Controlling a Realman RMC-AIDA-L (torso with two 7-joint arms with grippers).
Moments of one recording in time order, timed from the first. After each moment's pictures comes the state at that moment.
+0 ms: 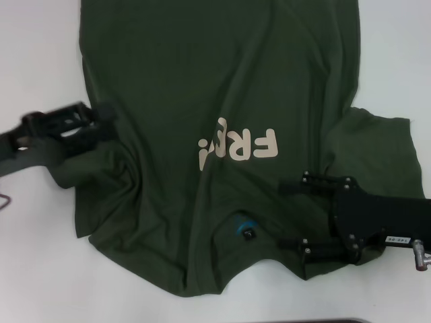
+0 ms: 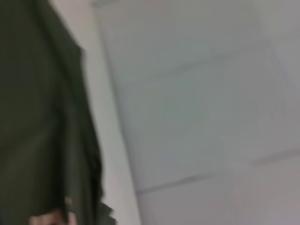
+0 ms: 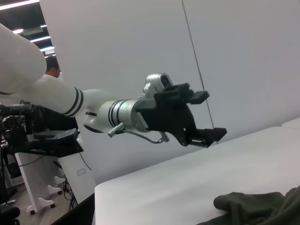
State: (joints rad) left arm -0.39 -2.07 -2.69 -0.59 -1.15 1.88 -2.21; right arm 0.34 2.08 -0.71 -0.39 -1.98 -1.81 0.96
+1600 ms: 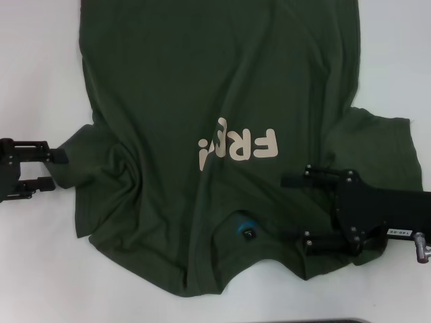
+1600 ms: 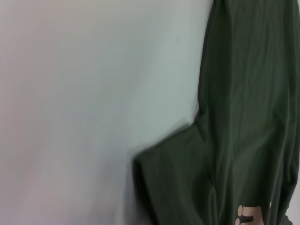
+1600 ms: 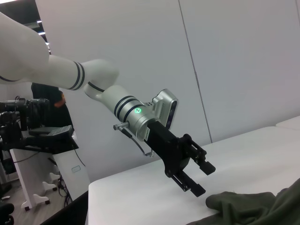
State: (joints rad) left arm -0.45 -1.96 -2.66 -0.72 -0.74 1.65 -2.71; right arm 0.36 2.08 -0.70 -0.40 -1.98 -1.80 0.96
